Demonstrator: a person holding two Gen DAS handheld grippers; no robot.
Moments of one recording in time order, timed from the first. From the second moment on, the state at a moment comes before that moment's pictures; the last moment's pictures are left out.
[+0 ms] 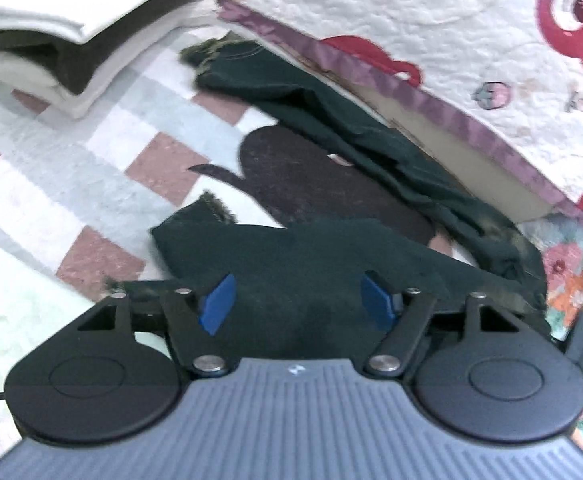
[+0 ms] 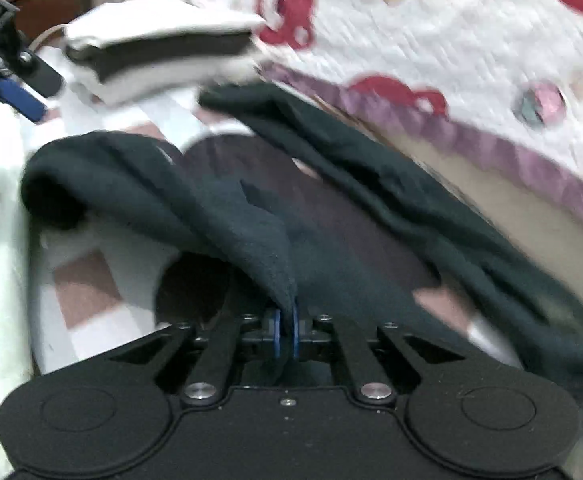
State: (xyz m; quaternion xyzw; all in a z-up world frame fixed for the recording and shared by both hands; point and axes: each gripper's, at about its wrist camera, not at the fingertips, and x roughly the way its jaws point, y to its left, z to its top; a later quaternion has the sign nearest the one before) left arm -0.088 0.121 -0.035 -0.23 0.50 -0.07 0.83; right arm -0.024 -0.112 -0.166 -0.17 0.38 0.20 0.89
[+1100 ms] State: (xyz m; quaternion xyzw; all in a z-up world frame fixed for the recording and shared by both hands) left arm -0.065 -0.001 -0.033 0.21 0.38 -0.30 0.85; right arm -0.016 -0.172 -0.069 0.08 0.29 0.19 0.94
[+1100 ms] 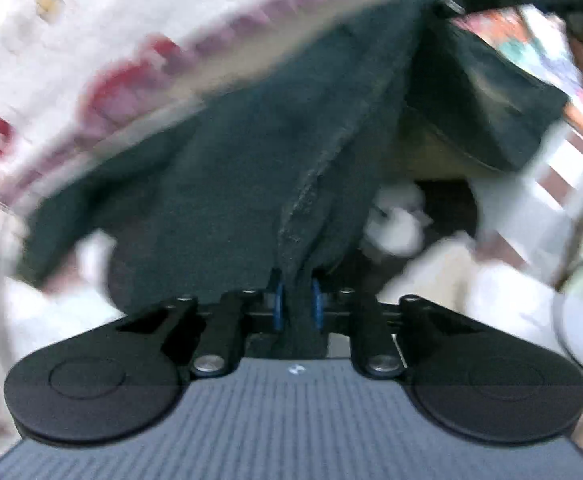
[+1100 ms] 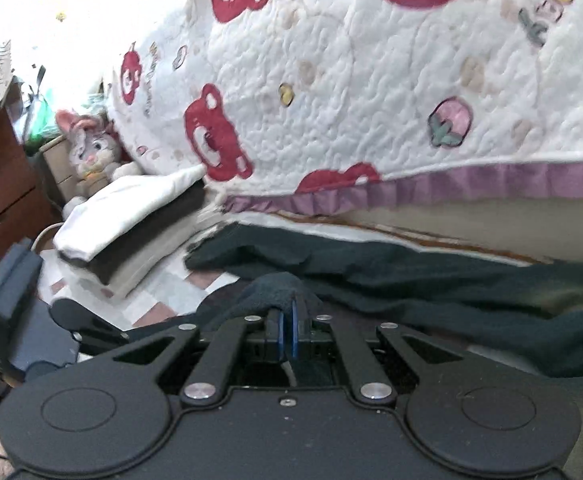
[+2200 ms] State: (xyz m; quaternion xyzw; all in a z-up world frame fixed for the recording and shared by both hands) left arm -0.007 0.254 -0.125 -0.08 0.49 0.03 0.86; right arm -0.028 -0.202 -0.140 0.22 0.44 0.21 0.85
